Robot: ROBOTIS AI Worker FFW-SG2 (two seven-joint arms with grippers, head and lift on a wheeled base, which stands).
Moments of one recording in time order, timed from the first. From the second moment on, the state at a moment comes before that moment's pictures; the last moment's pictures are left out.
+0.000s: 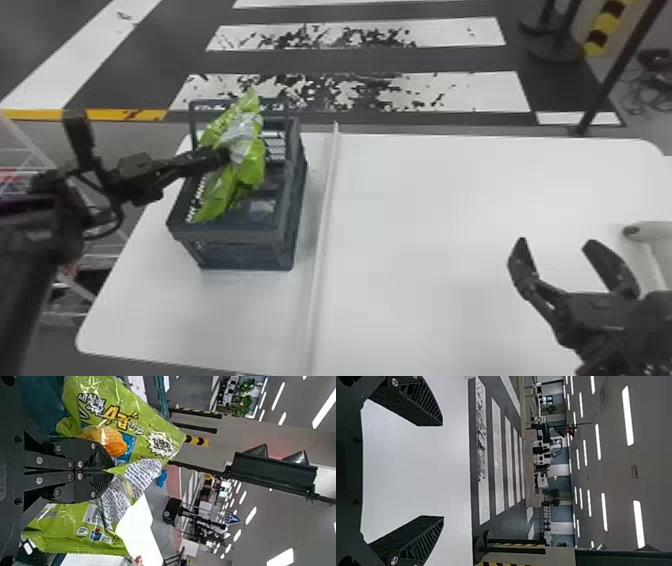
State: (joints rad) left arm -0.23 0.51 0.16 -1.18 0.35 0.24 -1.23; right arm 0.56 -0.10 0.02 -1.86 -0.14 -0.13 0.02
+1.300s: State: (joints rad) left arm -0.10 0.30 0.08 -1.65 0.49 0.49 -1.06; right arm 0.58 -0.08 0.02 -1.90 -0.12 -0.14 0.00
